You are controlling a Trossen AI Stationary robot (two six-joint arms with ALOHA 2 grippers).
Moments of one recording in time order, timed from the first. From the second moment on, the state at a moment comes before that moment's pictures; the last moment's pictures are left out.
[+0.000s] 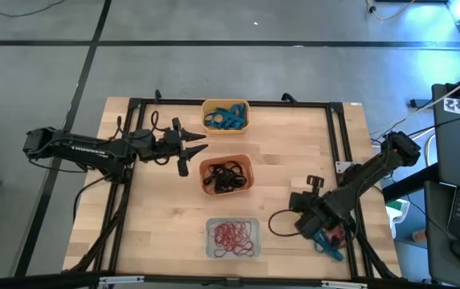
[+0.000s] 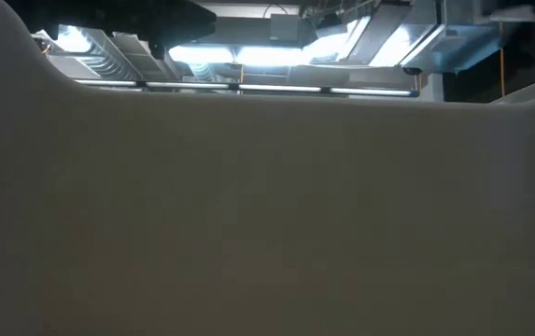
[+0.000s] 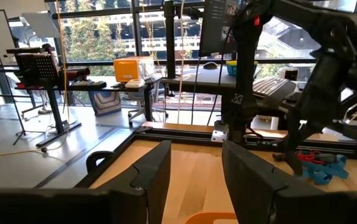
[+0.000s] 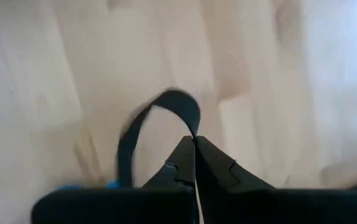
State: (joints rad) left arm 0.04 0.98 0.50 0.51 -0.23 0.03; right arm 0.69 1.52 1.14 -1.24 0.33 0.89
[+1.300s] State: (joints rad) left arm 0.04 0.98 0.50 0.51 -0.23 0.03; right arm 0.29 1.52 1.31 -0.53 0.70 0.17
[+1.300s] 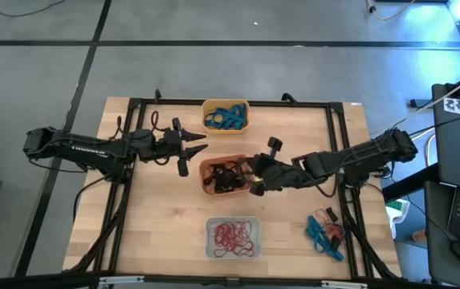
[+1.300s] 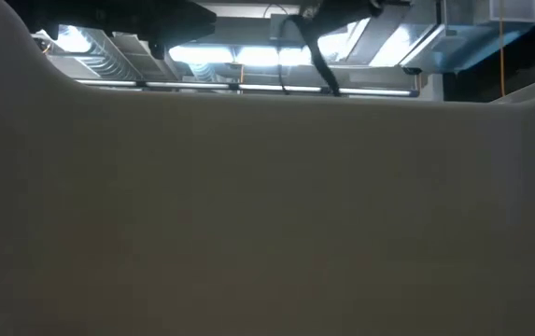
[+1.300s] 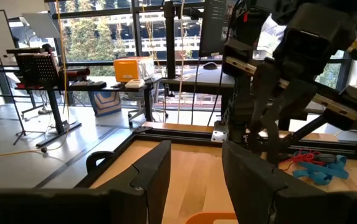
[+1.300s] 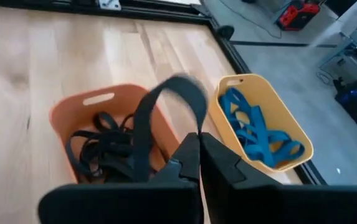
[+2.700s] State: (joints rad) left arm 0.04 0.98 0.50 0.51 -0.23 0.04; right arm 0.14 1.84 1.43 -0.67 0.30 0.11
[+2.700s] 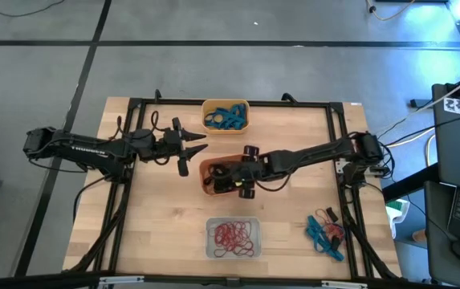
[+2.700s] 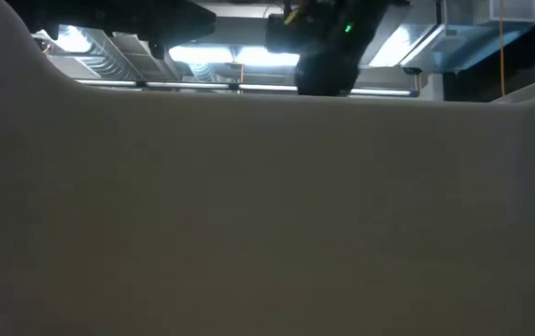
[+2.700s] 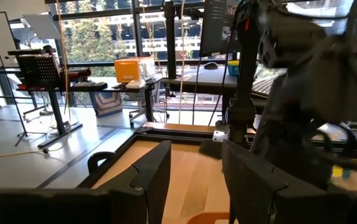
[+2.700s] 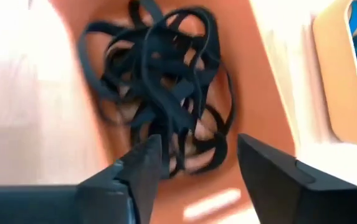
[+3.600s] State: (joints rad) left arm 0.04 0.98 0.50 0.50 -0.23 0.05; right arm 0.47 1.70 1.42 -1.12 0.30 0.43
